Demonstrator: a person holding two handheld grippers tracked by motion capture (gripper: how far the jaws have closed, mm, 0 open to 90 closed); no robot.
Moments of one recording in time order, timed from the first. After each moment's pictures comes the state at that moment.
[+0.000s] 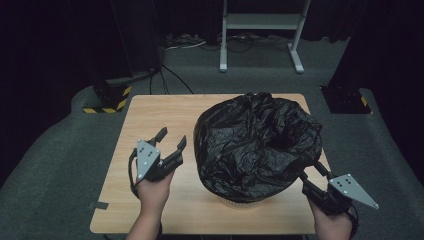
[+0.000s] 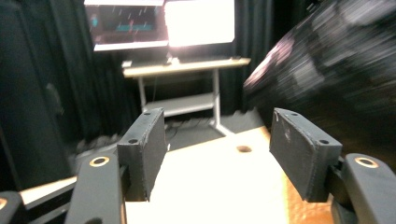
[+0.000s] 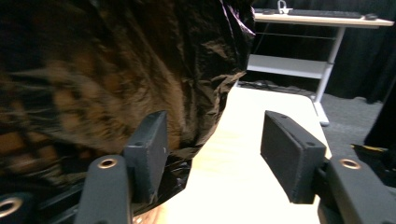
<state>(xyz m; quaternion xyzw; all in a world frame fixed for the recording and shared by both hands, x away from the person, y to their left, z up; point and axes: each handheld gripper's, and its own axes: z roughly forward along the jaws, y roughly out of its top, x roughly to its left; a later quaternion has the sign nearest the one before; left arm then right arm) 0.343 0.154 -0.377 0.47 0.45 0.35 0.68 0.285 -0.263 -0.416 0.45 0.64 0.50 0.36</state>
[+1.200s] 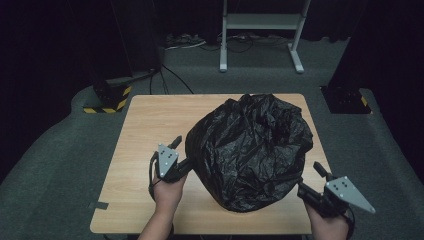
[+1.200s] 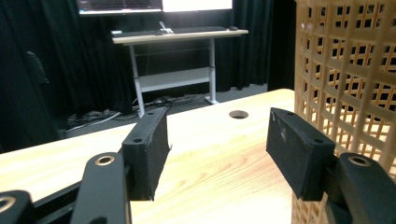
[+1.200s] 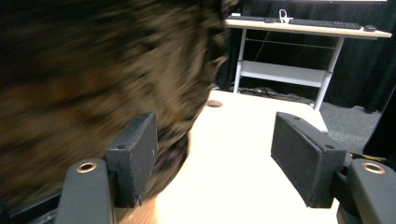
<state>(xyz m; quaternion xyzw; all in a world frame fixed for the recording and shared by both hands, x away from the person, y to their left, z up) 0.351 0.129 -0.424 0.49 0.46 0.33 0.67 0.268 -0.250 -0.413 0.44 0.64 0.51 0.37</state>
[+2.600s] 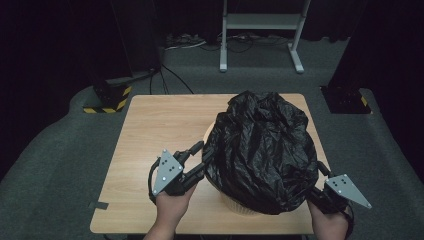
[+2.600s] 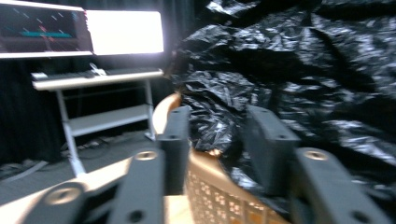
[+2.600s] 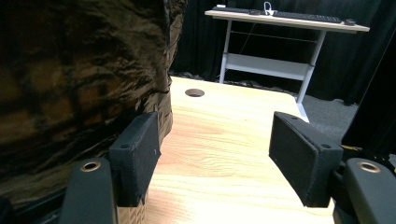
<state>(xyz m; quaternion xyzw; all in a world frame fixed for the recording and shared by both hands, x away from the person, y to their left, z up) 0.289 0.106 -0.354 0.50 0.37 0.23 0.75 0.289 -0.264 -0.429 0.46 0.64 0.48 0.39</state>
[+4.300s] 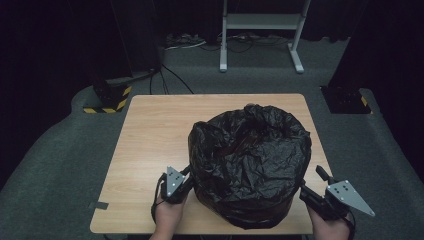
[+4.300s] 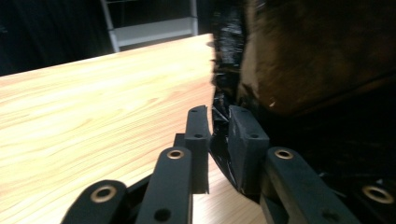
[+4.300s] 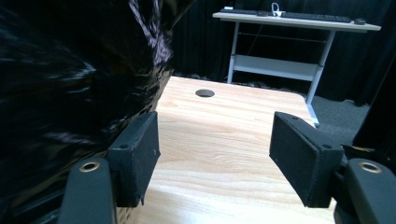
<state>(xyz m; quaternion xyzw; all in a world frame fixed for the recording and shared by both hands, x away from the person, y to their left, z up) 0.313 0.140 -0.490 0.54 0.49 0.29 0.62 0.271 -0.263 -0.427 0.45 0.64 0.50 0.38</state>
